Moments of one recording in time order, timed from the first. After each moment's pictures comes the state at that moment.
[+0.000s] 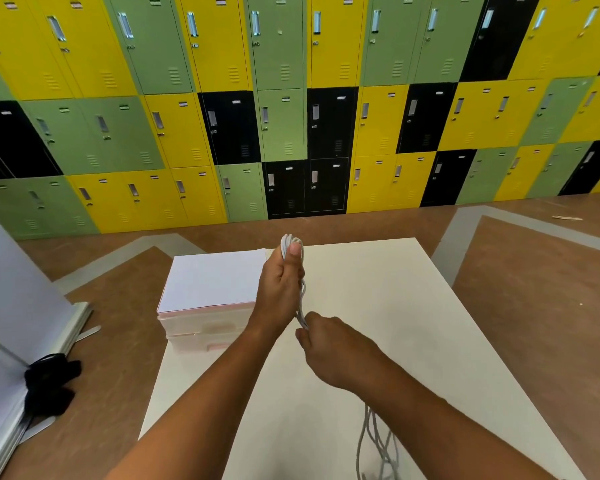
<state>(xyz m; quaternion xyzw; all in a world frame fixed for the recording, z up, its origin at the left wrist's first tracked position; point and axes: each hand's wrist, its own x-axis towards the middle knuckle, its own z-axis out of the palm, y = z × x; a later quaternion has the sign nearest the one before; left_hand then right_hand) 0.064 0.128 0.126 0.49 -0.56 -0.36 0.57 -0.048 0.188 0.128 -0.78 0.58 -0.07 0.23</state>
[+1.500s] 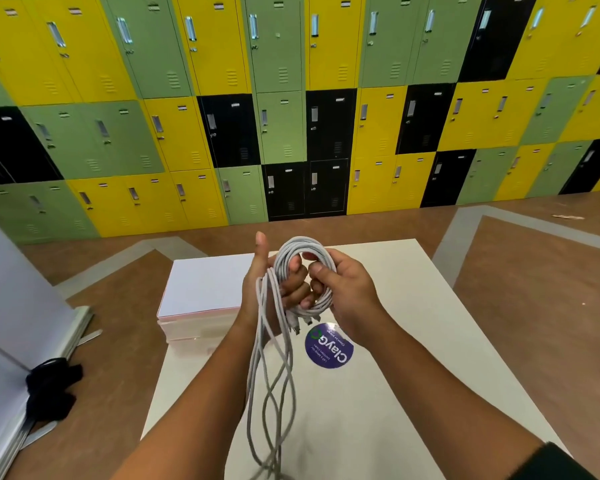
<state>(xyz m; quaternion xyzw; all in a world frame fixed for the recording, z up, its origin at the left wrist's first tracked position) 0.083 0.124 0.137 0.24 -0.33 -0.74 0.54 -0.056 0.128 0.136 -0.52 0.39 -0.51 0.56</state>
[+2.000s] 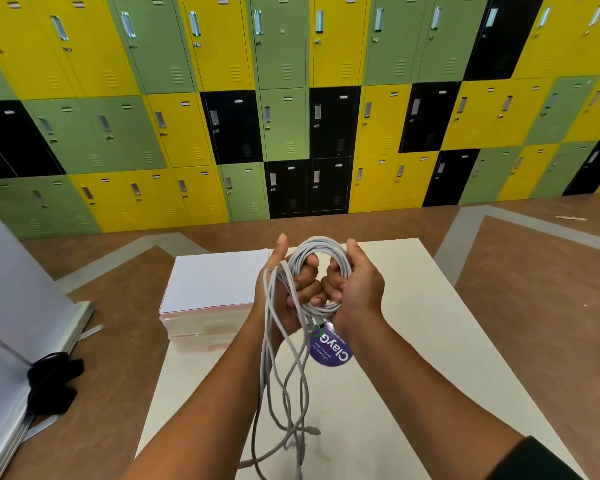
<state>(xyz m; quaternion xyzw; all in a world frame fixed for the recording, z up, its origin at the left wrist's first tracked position) 0.072 0.117 0.125 0.18 -0.27 -0.80 0.50 -0.039 0.126 0.144 -0.19 0.45 -0.60 0.63</state>
